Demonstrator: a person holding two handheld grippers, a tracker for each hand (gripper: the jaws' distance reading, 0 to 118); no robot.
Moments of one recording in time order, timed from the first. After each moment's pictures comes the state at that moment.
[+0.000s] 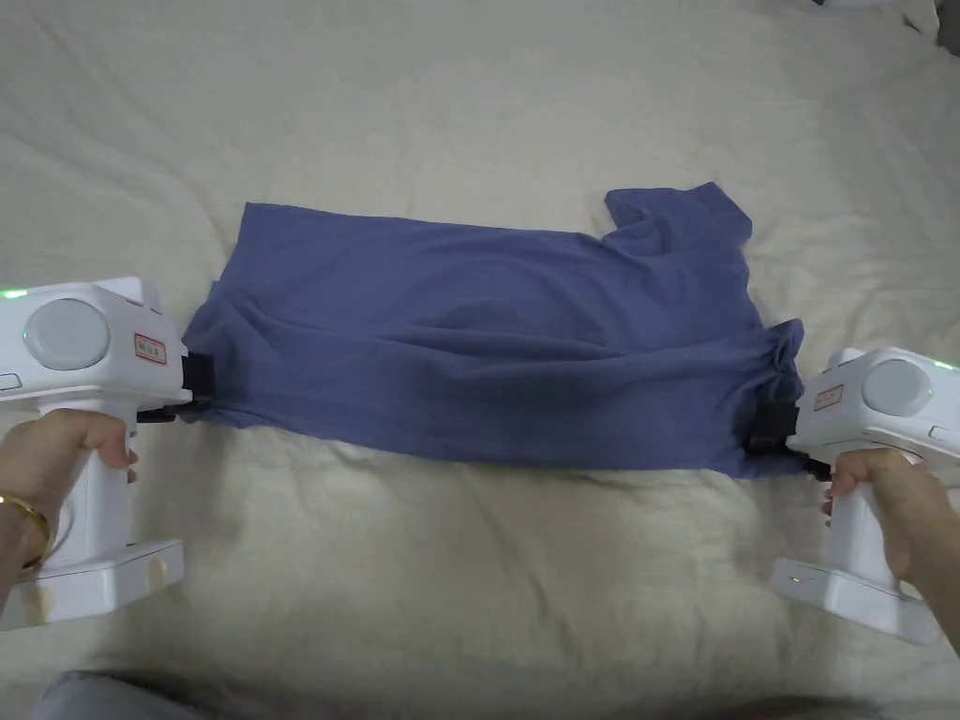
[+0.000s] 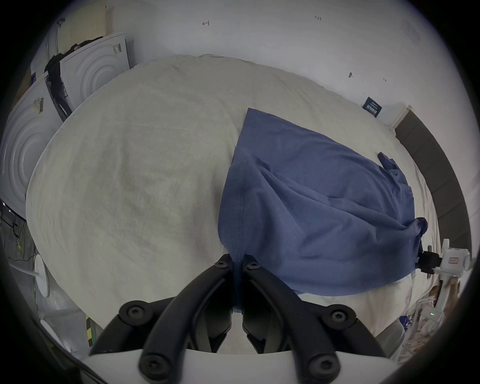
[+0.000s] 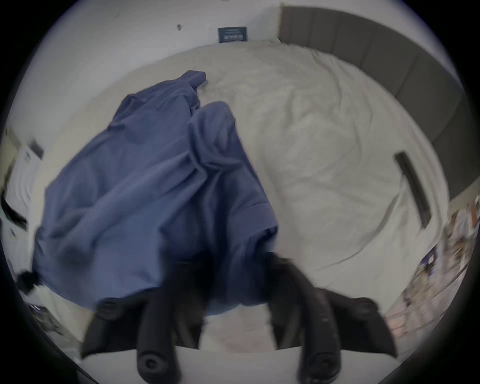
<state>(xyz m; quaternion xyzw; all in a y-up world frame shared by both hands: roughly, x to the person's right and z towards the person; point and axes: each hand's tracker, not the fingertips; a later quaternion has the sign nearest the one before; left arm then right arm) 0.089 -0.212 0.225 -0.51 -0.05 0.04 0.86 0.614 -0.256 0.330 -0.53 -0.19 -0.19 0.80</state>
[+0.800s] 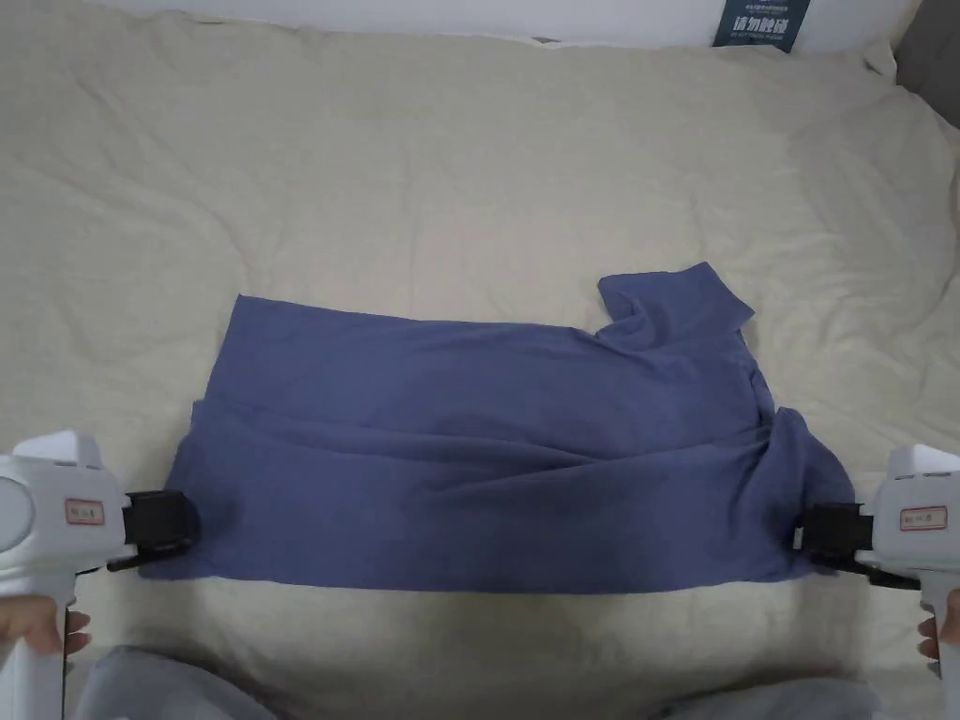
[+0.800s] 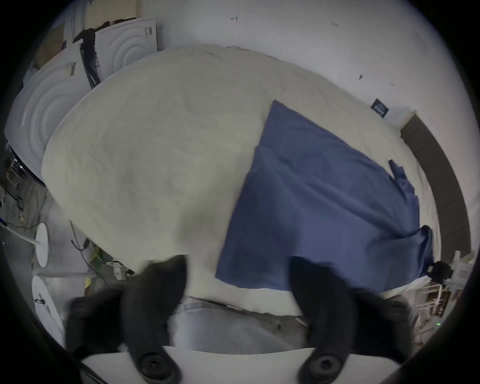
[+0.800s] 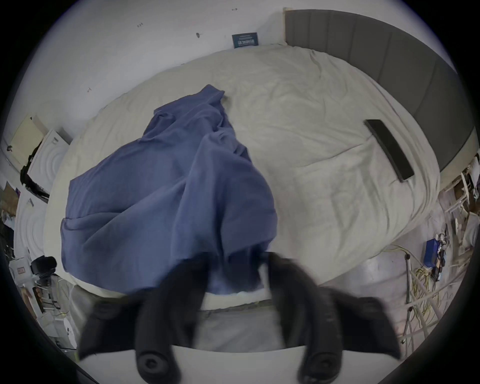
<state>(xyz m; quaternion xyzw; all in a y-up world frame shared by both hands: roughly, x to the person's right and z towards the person) 0.034 -0.225 0.361 -0.53 -0.01 0.06 0.85 0.608 -0.219 0.477 -0.53 -0.14 -0.16 0.82</state>
